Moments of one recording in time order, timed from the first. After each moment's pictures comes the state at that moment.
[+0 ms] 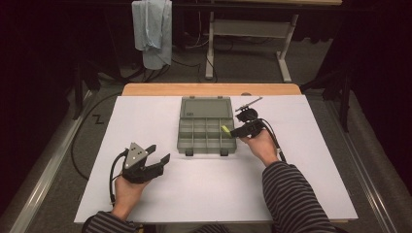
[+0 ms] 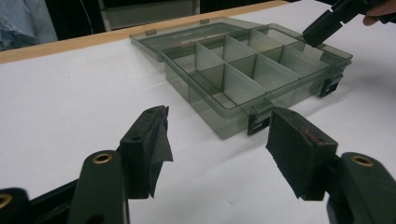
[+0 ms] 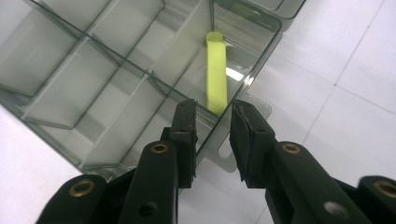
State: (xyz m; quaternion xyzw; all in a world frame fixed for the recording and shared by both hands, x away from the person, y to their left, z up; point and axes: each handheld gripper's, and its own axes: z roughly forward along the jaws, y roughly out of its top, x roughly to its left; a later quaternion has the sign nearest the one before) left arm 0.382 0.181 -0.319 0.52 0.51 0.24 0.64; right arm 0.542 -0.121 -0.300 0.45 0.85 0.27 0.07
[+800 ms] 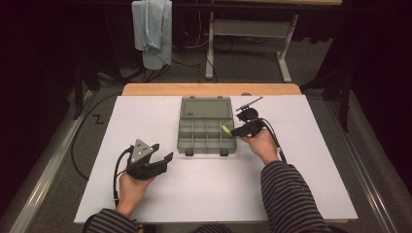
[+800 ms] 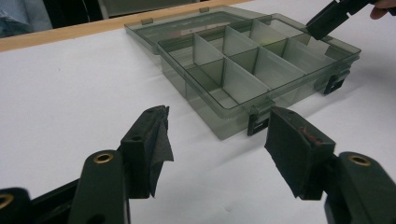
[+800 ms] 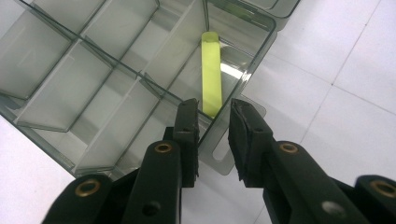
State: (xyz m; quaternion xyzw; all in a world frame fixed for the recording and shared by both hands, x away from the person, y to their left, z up) left arm 0.394 0.172 -0.318 0.52 0.53 0.23 0.63; right arm 0.545 -0.124 -0.302 0.45 0.85 0.27 0.06
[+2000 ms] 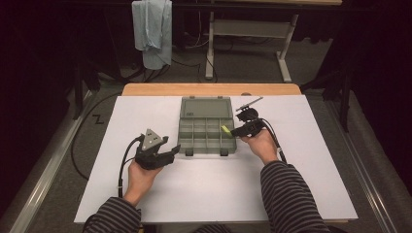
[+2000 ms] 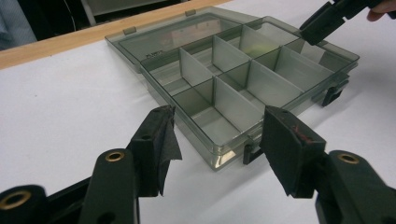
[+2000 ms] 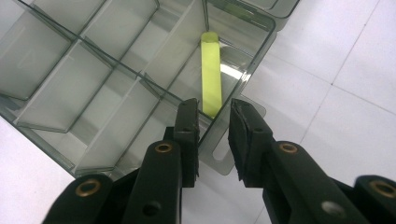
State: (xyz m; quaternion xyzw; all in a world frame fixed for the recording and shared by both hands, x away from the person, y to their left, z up) left arm 0.423 0.153 -0.311 0.56 0.51 0.22 0.61; right arm 0.544 -0.124 -0.302 0.45 0.85 0.27 0.07
